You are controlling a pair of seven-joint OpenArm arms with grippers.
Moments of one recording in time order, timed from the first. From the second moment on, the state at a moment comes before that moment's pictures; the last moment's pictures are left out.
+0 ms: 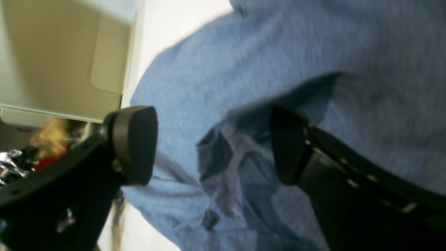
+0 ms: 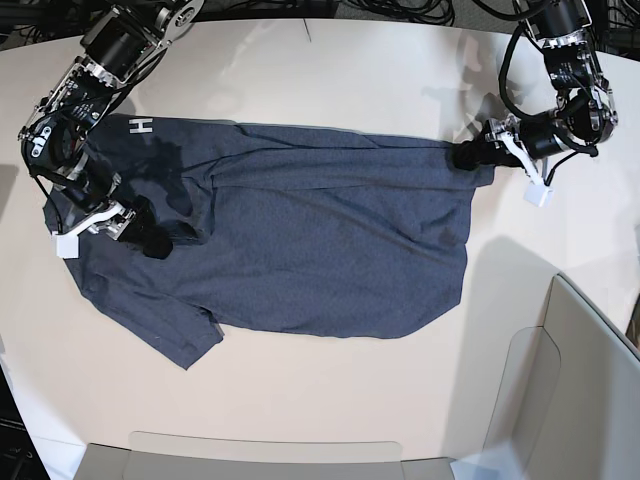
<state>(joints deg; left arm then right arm) 5.8 -19.3 -28.6 80.0 -64.9 -36.5 76.8 9.0 2.8 43.9 88.9 57.9 28.3 -78.3</state>
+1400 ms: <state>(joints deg) 3.3 -24.7 5.9 102.2 -11.8 -29.7 62.5 -4.8 4.4 36.0 116.7 5.6 27.4 -67.2</state>
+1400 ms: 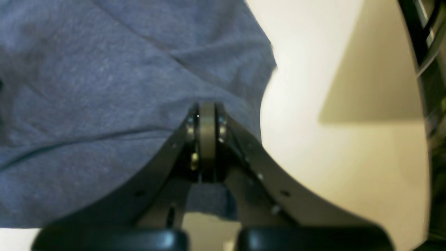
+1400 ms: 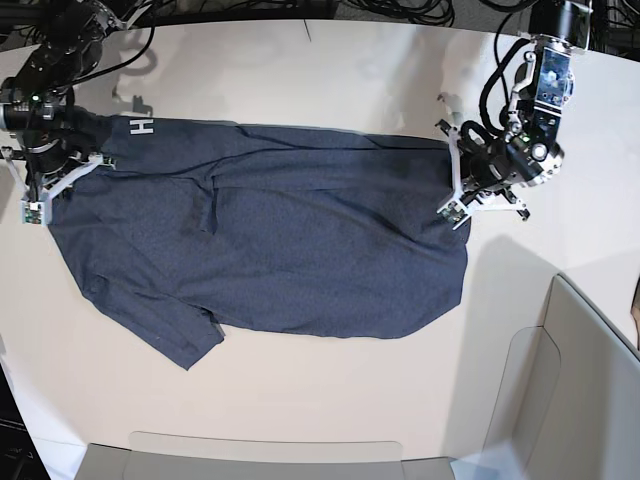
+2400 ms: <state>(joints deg) 10.0 -18.0 -0.3 100.9 -7.4 -29.6 55.6 -16.9 6.4 19.3 107.1 -13.1 17.8 -52.3</state>
